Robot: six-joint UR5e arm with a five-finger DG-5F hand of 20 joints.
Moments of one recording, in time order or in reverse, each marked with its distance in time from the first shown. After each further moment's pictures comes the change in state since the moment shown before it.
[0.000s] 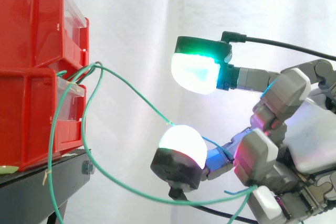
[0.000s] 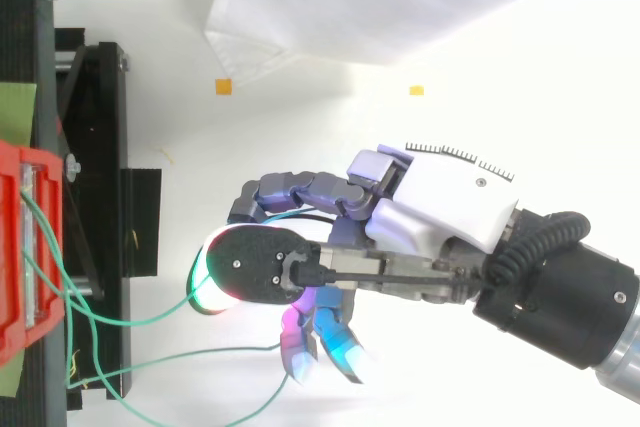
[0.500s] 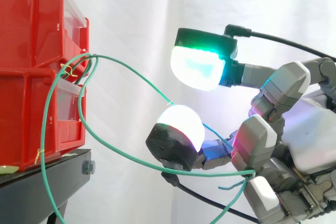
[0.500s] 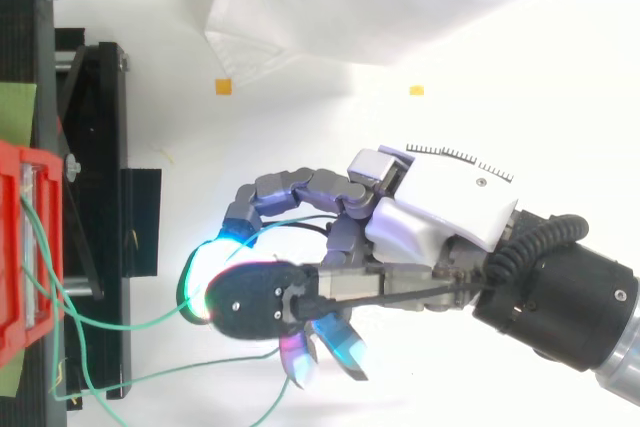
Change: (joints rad) arm 0.001 0.000 -0.001 0.001 -0.006 0.064
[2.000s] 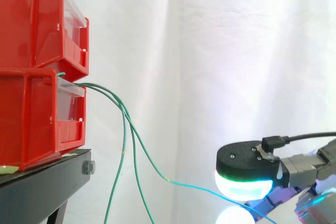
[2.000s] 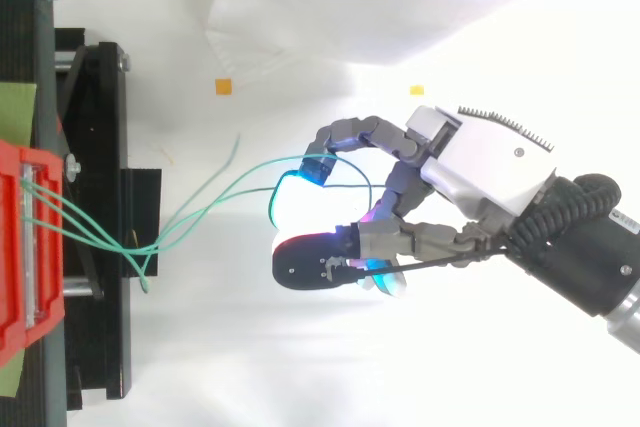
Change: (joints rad) arm 0.003 0.000 -0.109 -0.060 0.147 -0.340
